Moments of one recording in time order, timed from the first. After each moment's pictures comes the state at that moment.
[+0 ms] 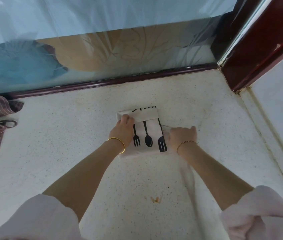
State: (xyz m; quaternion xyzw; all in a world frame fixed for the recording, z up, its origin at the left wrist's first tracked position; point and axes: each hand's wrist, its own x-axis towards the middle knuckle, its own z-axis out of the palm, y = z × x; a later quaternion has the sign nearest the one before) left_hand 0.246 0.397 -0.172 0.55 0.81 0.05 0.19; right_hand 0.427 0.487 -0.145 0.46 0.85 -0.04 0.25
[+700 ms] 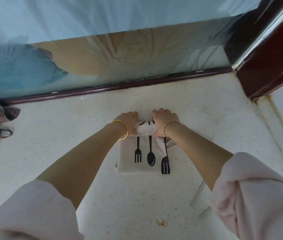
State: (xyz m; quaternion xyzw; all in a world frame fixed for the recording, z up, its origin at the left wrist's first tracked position) left_hand 0.196 0.472 -0.166 0.58 0.76 -0.09 0.27; right_hand 0.331 0.551 -0.158 0.36 0.90 -0.11 0.24
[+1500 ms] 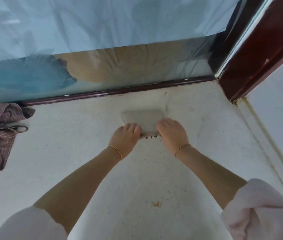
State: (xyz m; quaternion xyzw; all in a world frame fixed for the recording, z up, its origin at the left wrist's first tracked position) left_hand 0.248 0.383 -0.146 0.72 0.69 0.05 -0.06; right_hand 0.412 0.483 -0.128 0.29 0.95 -0.01 -0.12
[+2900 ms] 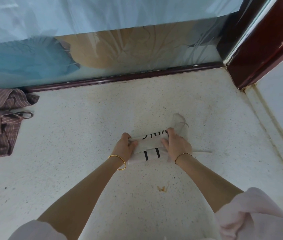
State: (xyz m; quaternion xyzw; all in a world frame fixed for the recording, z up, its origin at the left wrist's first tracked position) left_hand 0.270 0.319 -0.177 0.32 0.83 0.24 0.39; right_hand 0.433 0.426 -0.172 0.51 0.82 -0.22 0.08
